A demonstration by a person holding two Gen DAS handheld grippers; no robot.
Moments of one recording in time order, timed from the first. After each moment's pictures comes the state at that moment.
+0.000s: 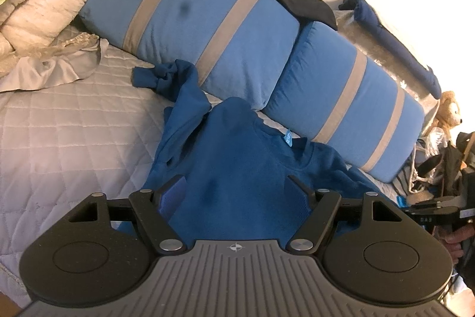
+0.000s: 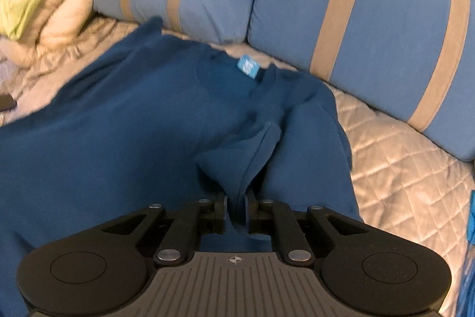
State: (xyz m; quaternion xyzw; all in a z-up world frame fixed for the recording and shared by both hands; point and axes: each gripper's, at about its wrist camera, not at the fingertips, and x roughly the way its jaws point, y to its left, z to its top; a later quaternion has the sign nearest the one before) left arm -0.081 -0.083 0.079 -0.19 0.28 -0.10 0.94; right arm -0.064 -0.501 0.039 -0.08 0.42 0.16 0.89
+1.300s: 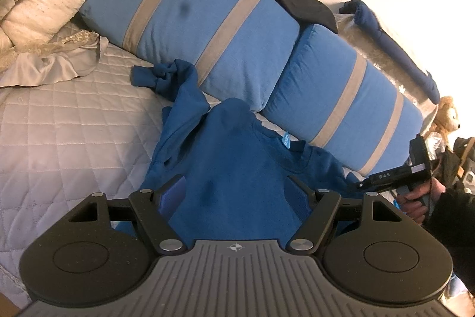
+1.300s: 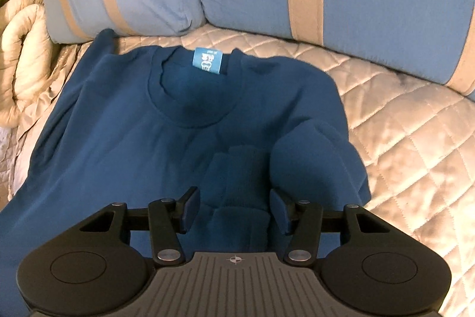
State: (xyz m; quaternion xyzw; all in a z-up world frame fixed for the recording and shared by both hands) left arm -0.079 -0.079 0.077 -0.20 0.28 -0.11 0.93; right arm 0.072 -0.542 0.001 0.07 0.52 0.18 0.83
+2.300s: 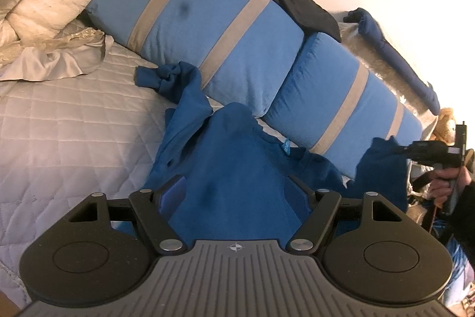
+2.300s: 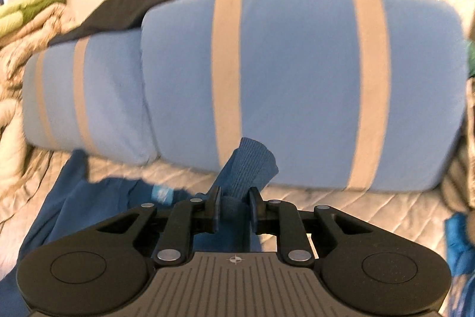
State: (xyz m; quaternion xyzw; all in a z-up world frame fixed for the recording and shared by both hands) left arm -0.081 -0.074 0.076 -0.22 0.27 -0.10 0.93; right arm 0.039 -0.602 0.118 0.08 0.31 0.05 0.95
